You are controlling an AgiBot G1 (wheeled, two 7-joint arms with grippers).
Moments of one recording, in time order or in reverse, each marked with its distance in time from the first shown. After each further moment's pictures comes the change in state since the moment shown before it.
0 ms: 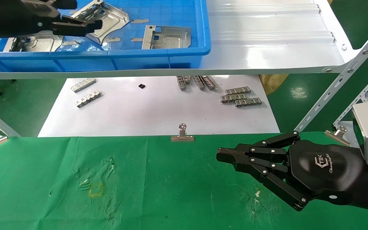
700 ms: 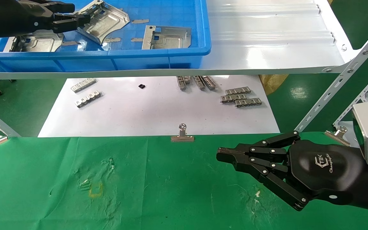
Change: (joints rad) left arm -0.045 0.039 0.019 0.144 0.036 -0.112 0.080; right arm 0.000 0.000 0.000 0.000 0.000 0.000 0.000
